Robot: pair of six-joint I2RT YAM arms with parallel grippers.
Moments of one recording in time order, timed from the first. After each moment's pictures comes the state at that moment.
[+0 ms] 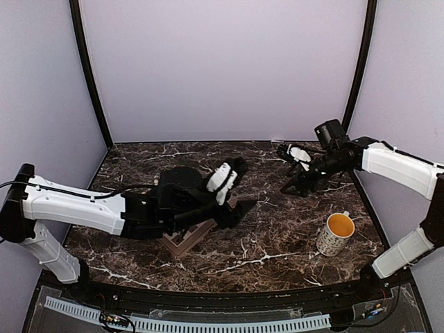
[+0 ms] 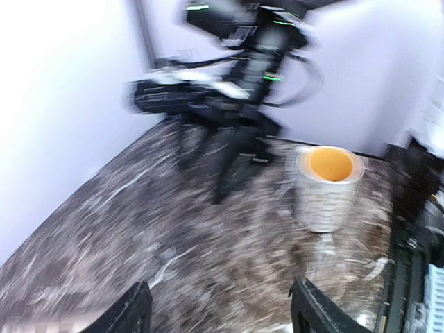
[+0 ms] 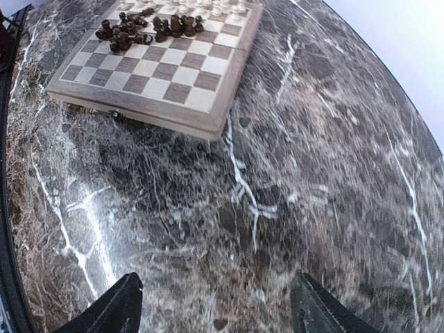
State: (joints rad) left arm -1.26 1.59 1.05 0.31 -0.24 0.10; right arm 0.38 1.38 1.09 -0.66 -0.52 -0.66
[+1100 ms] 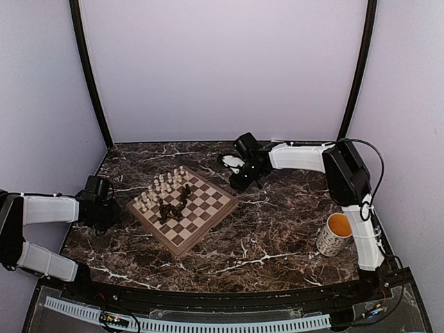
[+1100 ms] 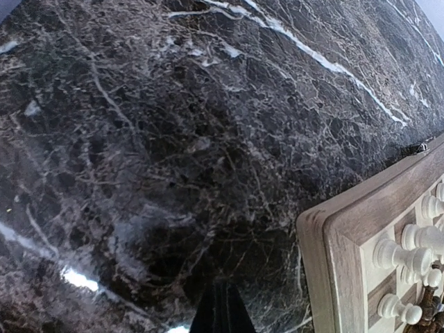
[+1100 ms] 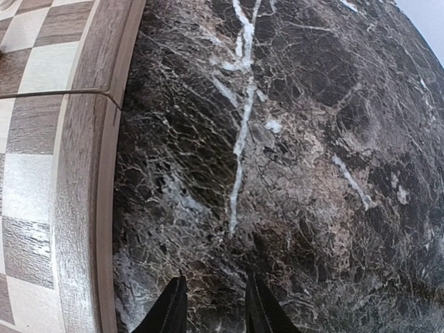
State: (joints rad) left arm -0.15 1.24 0.46 -0.22 -0.15 -0.79; right arm 0.69 2.30 1.80 -0.50 -0.03 -0.27
